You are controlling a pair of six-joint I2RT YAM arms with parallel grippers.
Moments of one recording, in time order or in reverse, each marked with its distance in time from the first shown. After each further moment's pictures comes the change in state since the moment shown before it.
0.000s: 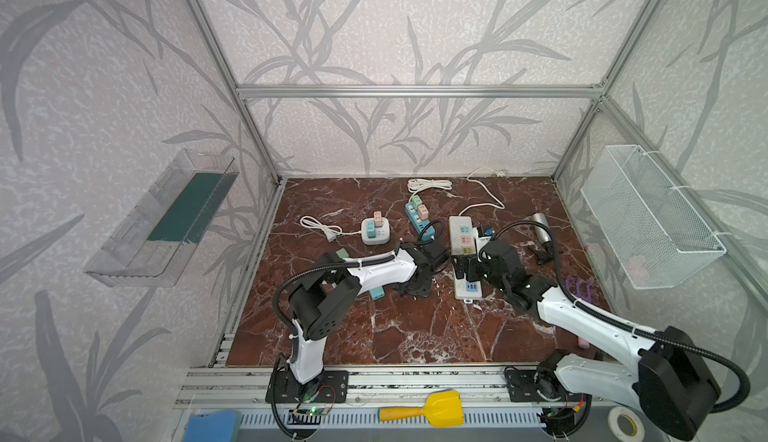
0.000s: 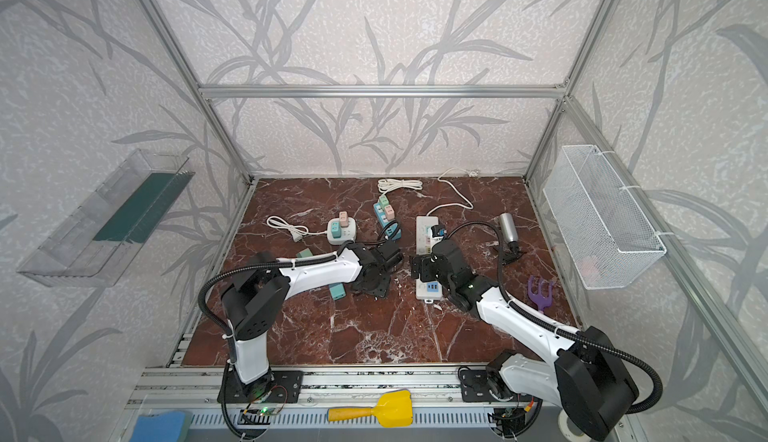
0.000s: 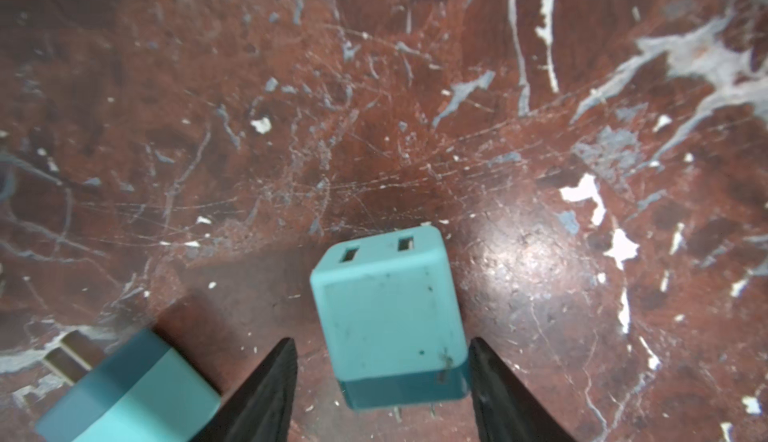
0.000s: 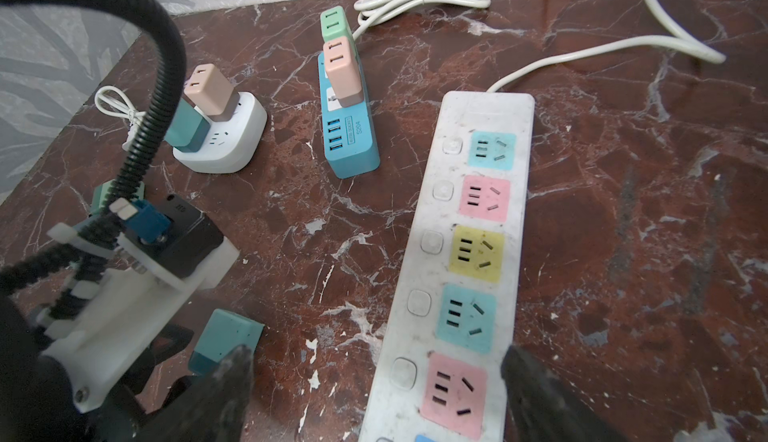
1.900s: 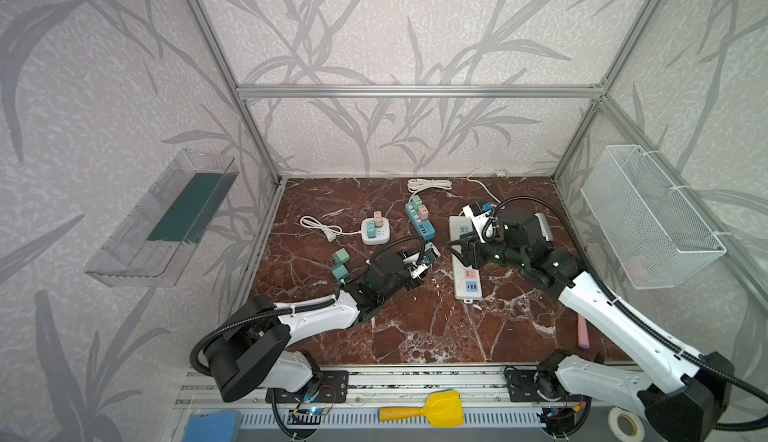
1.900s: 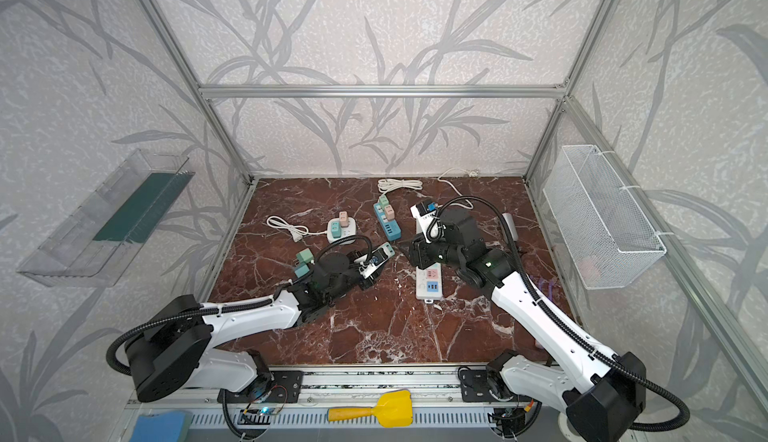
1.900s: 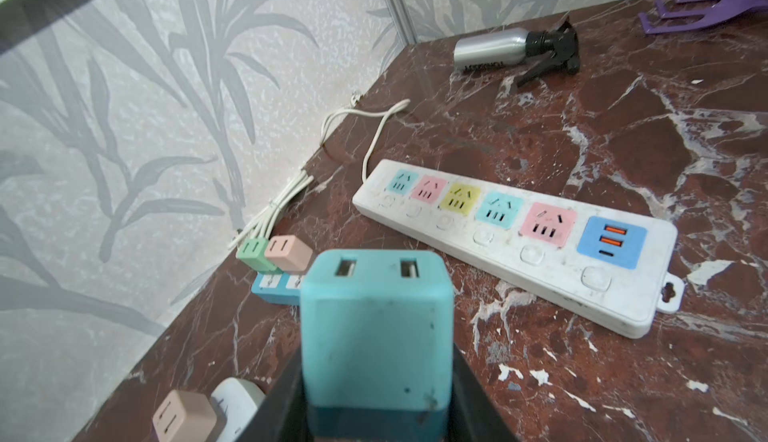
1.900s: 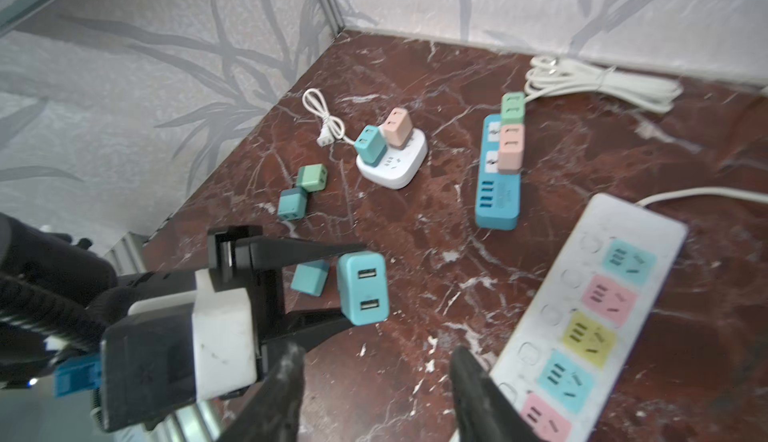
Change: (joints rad) left arm 0.042 -0.534 -0.693 1.334 0.115 1.095; right arm -0.025 -0.040 0.418 -0.425 -0.451 -0.166
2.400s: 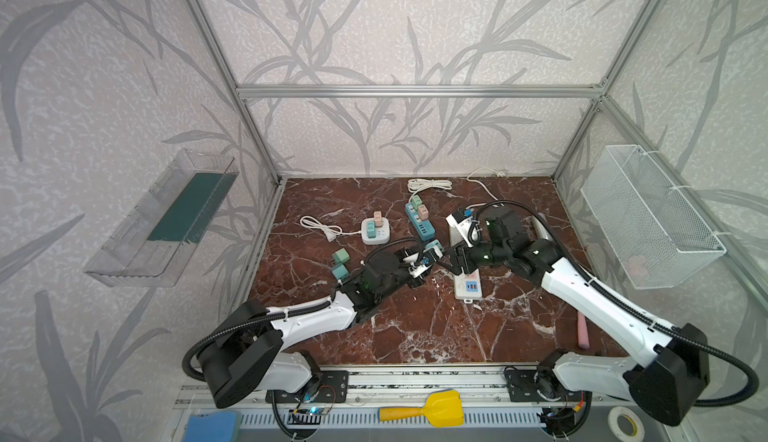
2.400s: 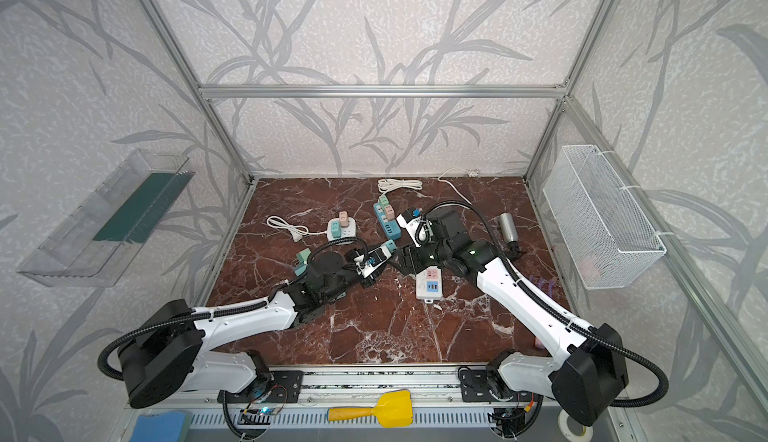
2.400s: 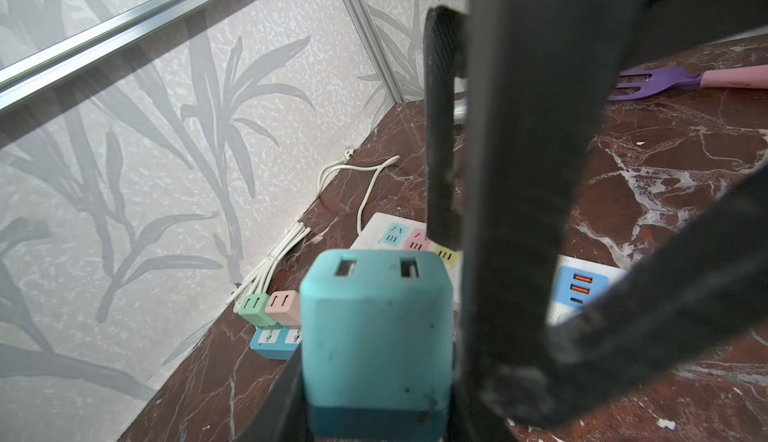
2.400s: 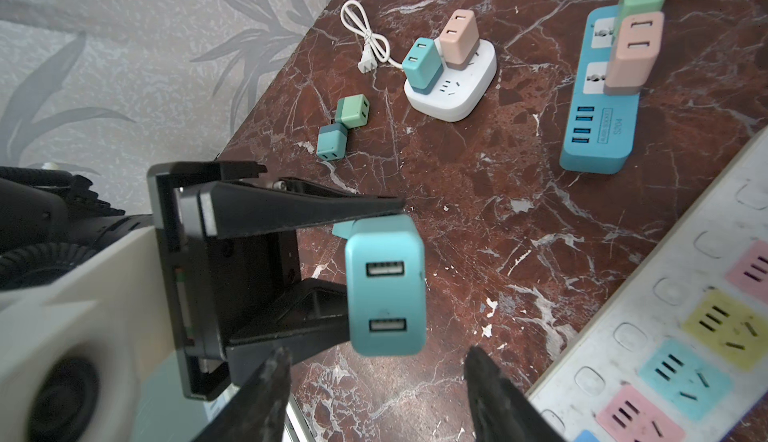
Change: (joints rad) left arm 0.000 -0.030 0.000 0.047 0.076 0.007; right arm 0.010 0.136 0.030 -0.044 -0.157 -0.005
